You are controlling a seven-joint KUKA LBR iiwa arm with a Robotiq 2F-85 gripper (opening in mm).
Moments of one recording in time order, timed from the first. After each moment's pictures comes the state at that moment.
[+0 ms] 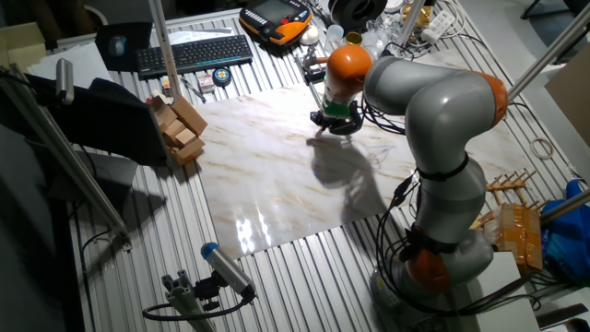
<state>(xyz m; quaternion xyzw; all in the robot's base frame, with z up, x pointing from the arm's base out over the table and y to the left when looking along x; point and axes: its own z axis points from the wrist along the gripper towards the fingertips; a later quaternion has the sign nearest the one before) 0.598 0.058 0.074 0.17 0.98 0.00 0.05</state>
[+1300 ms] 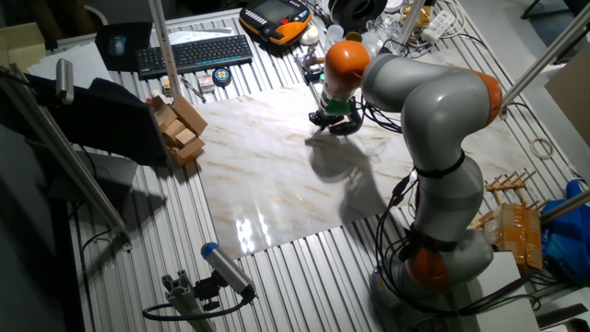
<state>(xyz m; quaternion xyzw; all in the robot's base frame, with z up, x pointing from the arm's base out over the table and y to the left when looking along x) 0.605 0.065 0.070 0.12 0.99 0.01 0.04</state>
